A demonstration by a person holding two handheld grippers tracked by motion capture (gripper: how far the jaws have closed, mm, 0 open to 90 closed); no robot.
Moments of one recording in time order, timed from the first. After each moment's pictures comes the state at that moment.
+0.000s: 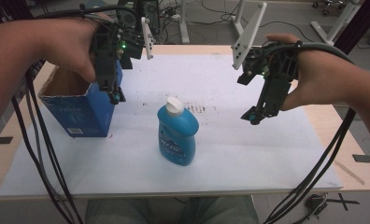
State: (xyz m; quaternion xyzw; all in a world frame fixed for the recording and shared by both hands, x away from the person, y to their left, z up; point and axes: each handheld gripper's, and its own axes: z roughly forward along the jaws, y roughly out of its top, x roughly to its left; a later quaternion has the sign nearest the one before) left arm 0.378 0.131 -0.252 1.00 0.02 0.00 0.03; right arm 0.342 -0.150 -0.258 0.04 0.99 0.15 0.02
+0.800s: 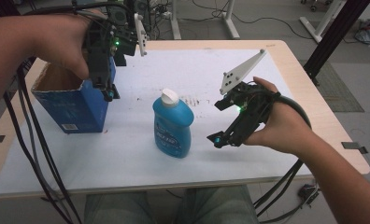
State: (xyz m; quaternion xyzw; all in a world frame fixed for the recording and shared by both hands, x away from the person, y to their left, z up) left arm 0.372 0.129 -0.254 1.00 0.00 0.00 0.03; right arm 0.296 -0.147 -0.339 0.16 0.93 0.32 0.02
